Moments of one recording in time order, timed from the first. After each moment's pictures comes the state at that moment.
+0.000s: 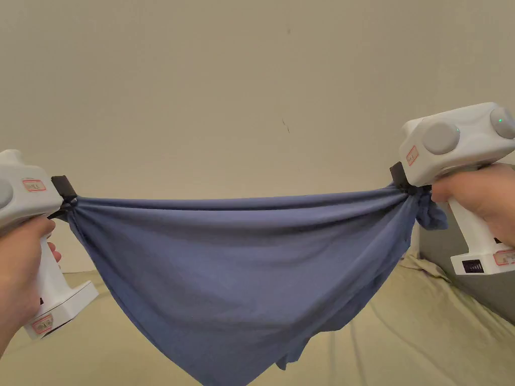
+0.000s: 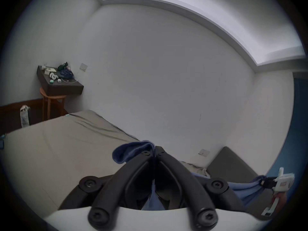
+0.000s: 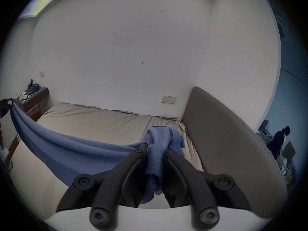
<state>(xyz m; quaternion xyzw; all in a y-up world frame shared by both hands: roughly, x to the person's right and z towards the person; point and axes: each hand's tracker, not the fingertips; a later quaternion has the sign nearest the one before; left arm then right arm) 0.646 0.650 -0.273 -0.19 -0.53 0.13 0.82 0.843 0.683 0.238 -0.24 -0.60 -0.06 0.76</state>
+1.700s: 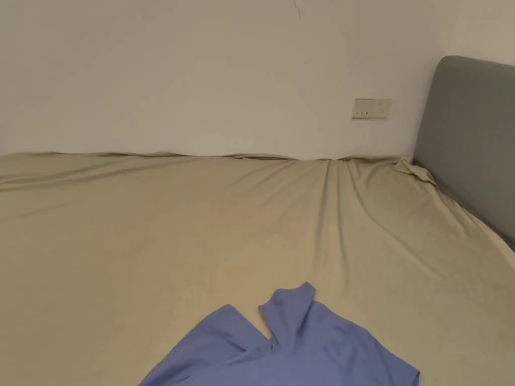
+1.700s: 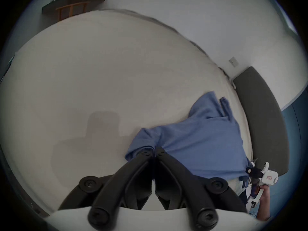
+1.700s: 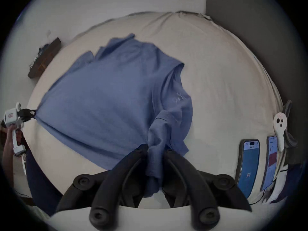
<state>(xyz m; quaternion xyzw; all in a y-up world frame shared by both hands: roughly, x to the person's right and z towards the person) 0.368 0.222 -0.247 -0.53 -0.47 -0.08 0.70 0.558 0.225 0.369 -0.44 -0.45 -0.32 0.70</state>
